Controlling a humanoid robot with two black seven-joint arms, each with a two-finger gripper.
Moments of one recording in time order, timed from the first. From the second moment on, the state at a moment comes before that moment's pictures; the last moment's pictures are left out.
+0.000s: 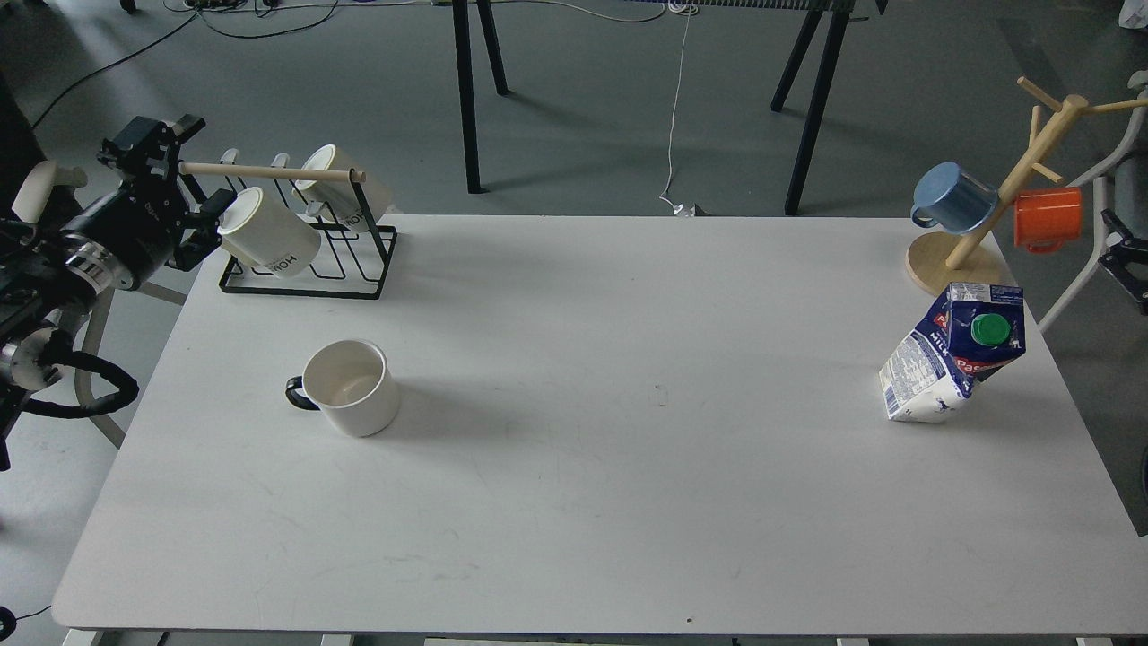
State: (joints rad) left arm -0.75 0.61 -0.42 -0.48 0.26 -0.49 -0.49; right arm 0.38 -0.85 0.98 0.92 0.56 0.49 -0.08
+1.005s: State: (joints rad) left arm -0.98 0.68 -0.41 -0.68 1.17 -0.49 -0.49; right arm 0.33 -0.84 0.99 0.93 0.56 0.49 -0.07
